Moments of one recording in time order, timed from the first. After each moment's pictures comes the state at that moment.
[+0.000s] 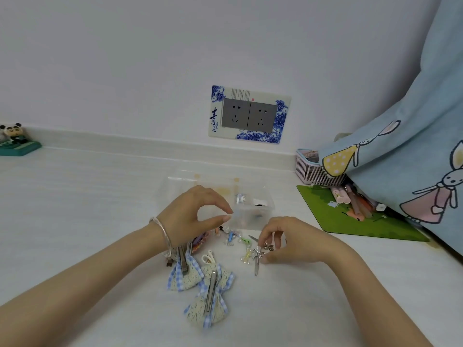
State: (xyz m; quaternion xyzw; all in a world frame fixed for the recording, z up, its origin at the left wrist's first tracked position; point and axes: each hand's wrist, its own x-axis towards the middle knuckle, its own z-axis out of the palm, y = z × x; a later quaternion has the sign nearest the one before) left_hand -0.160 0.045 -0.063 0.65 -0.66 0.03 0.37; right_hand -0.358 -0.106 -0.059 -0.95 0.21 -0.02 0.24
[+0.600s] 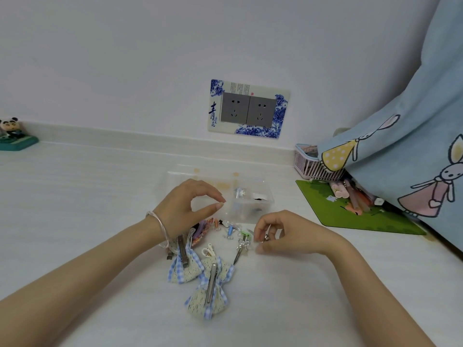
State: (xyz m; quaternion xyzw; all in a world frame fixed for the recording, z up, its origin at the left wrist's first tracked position) left_hand -0.149 0.043 -0.073 0.67 -0.62 0.02 0.41; right_hand -0.356 -0.104 -0.060 -0.92 0.17 -0.03 0.35
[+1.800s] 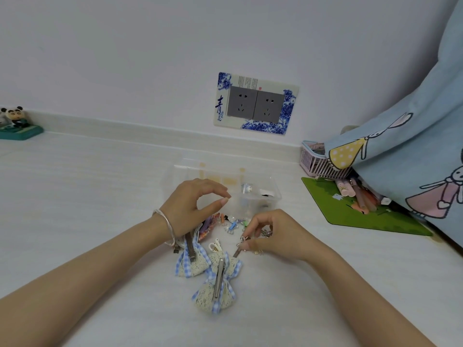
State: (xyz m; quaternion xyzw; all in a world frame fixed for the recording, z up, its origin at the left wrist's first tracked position) left_hand -0.144 0.043 -0.085 0.67 -0.62 0.02 0.40; right_hand -0.334 -0.080 -0.078 -0.89 0.19 -0.10 0.39
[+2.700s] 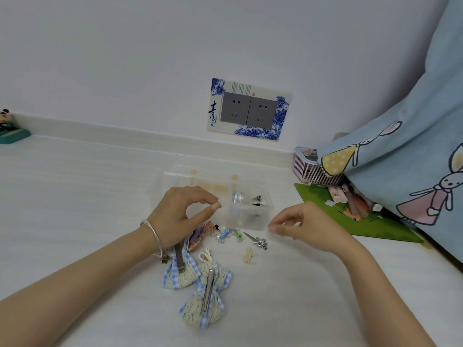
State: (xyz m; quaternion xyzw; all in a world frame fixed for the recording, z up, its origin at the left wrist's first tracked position) left_hand -0.147 0.044 -0.084 0.65 -0.62 0.04 0.44; right_hand -0.368 -0.121 -0.048 -0.90 0.27 -0.14 0.31
